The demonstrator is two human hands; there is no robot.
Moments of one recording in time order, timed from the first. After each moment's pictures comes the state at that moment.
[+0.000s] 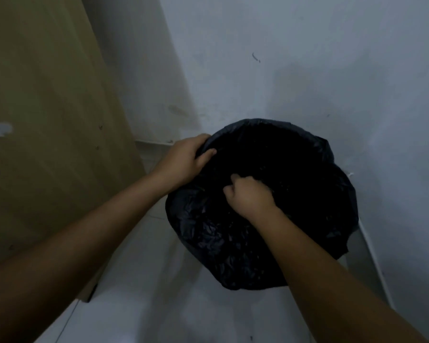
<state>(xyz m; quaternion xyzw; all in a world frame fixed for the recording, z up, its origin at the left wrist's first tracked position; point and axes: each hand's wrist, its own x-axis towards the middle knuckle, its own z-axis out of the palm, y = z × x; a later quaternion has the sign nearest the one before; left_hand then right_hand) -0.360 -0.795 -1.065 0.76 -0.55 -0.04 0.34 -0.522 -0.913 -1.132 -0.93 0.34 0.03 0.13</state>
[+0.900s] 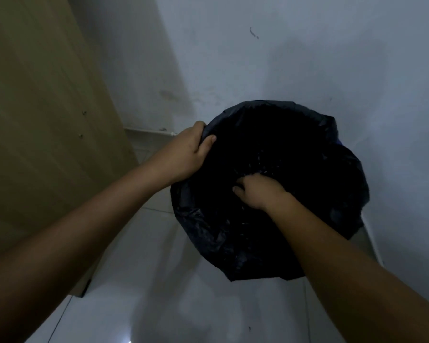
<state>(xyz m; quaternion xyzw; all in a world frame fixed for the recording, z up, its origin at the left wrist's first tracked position) -0.371 -0.803 -1.069 0.76 -0.56 -0.09 0.31 -0.537 -0.953 -1.151 -0.93 0.31 0.17 0.11</state>
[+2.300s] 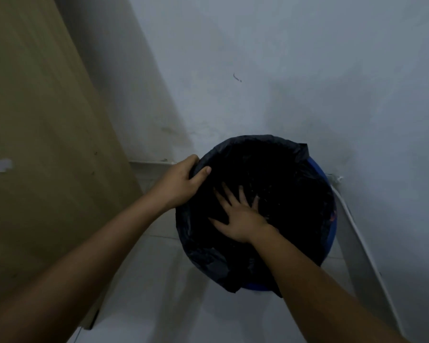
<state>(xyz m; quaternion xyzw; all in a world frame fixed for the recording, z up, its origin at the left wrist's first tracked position) -0.377 -0.791 -1.058 0.77 -0.51 -0.13 0.36 -0.540 -0.914 -1.160 -0.95 0.26 0.10 0.18</state>
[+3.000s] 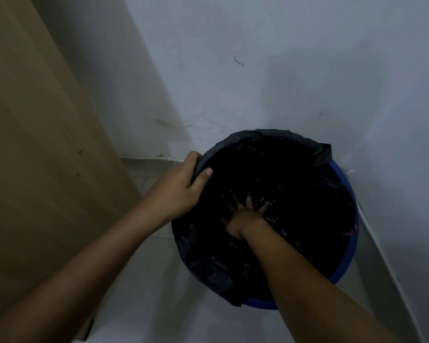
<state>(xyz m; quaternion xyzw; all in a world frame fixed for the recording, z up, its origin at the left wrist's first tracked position) -0.379 -0.790 -1.069 0.76 -0.54 -0.13 0.35 -0.505 -0.940 -1.207 -0.89 0.34 0.26 0.15</state>
